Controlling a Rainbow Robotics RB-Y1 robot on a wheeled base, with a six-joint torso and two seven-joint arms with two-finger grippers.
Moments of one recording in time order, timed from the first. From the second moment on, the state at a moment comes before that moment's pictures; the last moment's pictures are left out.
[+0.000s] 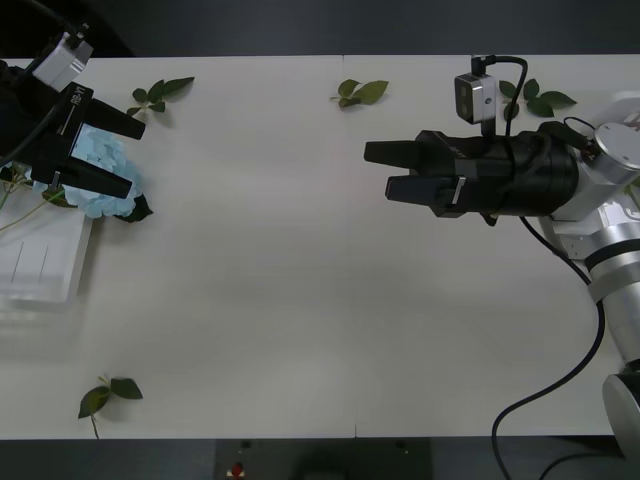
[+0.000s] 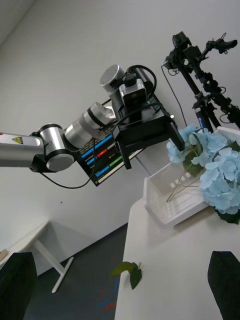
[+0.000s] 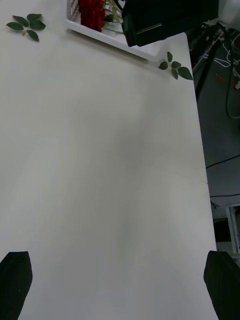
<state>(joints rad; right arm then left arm) -0.60 -0.37 -0.01 -1.13 -2.09 1.59 2.68 -0.71 0.97 -0.14 -1.30 1.89 1.60 -2.71</state>
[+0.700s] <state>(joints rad) -0.77 -0.42 0.30 -1.13 -2.06 1.28 2.68 -0.71 0.97 -0.14 -1.30 1.89 1.60 -2.71</state>
